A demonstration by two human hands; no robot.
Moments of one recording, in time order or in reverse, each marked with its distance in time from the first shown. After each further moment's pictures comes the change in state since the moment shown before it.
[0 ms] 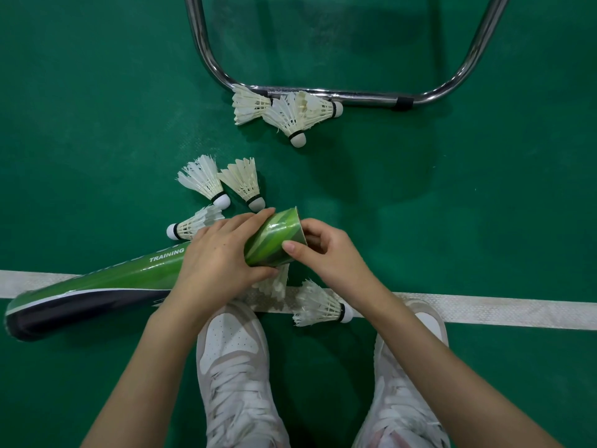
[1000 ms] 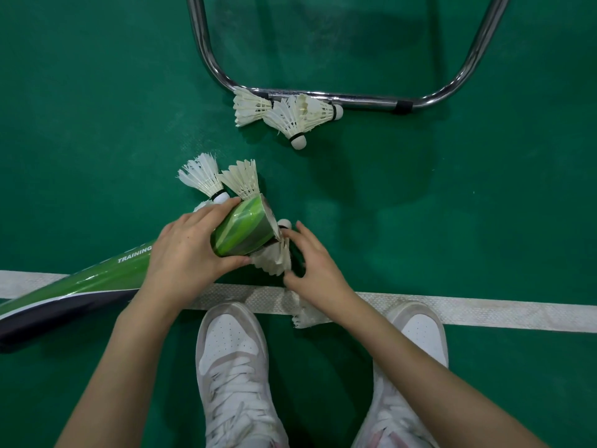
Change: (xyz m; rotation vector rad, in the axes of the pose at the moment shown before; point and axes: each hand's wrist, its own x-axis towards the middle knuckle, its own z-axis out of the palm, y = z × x) left_hand -0.004 -0.023 -0.015 -0.029 0.091 -0.077; right_hand 0.010 0.045 0.012 -0.560 0.011 0.054
